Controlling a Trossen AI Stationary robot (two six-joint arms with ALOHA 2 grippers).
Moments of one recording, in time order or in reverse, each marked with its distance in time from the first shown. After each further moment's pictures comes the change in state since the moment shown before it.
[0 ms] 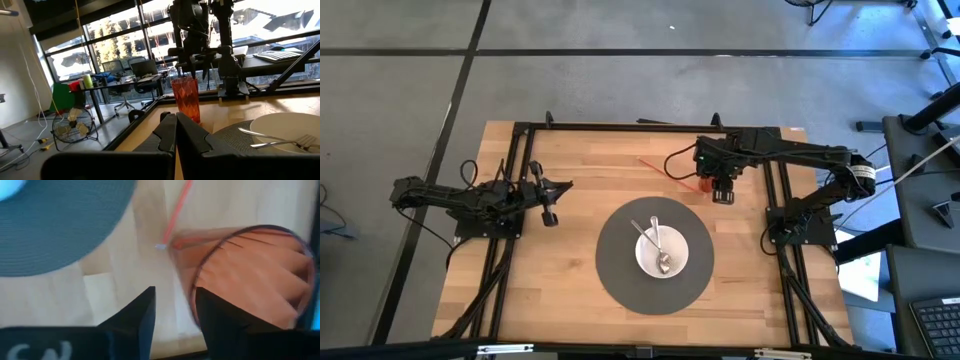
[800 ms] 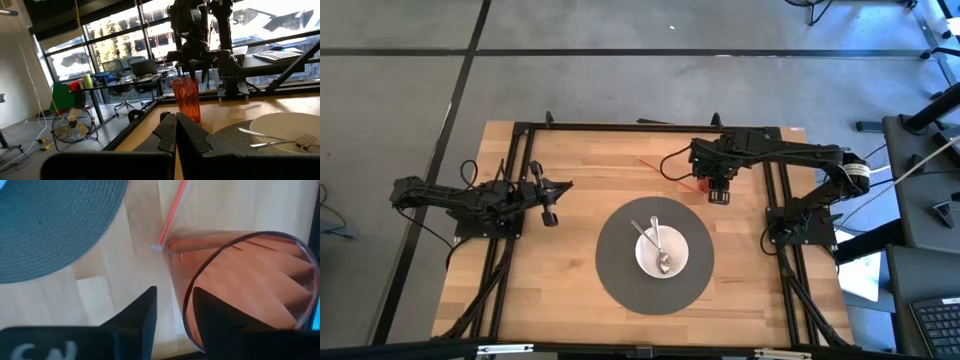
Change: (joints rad) left arm 0.000 0.000 0.000 0.000 0.001 0.000; right arm 0.000 0.044 0.000 0.016 0.011 0.027
